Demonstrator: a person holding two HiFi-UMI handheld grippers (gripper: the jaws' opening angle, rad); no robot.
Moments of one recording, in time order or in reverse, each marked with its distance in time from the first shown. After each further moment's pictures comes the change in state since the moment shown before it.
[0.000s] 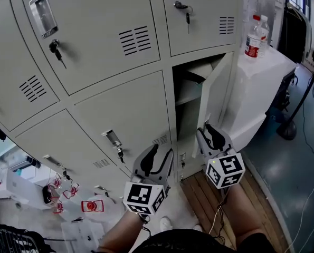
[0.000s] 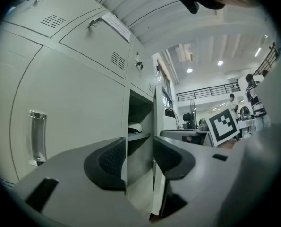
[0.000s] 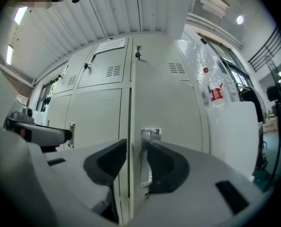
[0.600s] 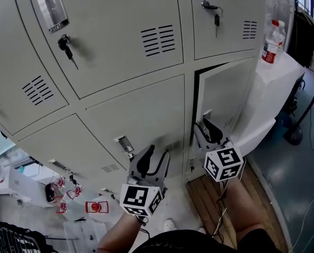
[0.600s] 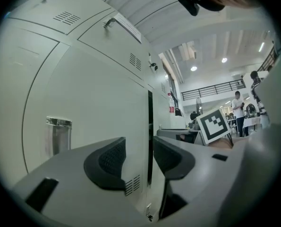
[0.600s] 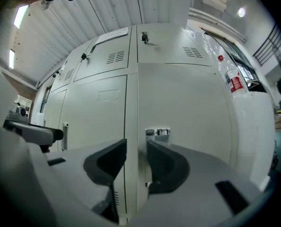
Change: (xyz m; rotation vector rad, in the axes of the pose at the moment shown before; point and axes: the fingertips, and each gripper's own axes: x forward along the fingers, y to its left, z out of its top) left arm -0.007 0.069 0.004 0.010 -0.002 0.067; right arm 0.080 0.031 -0.001 0.008 0.007 0.066
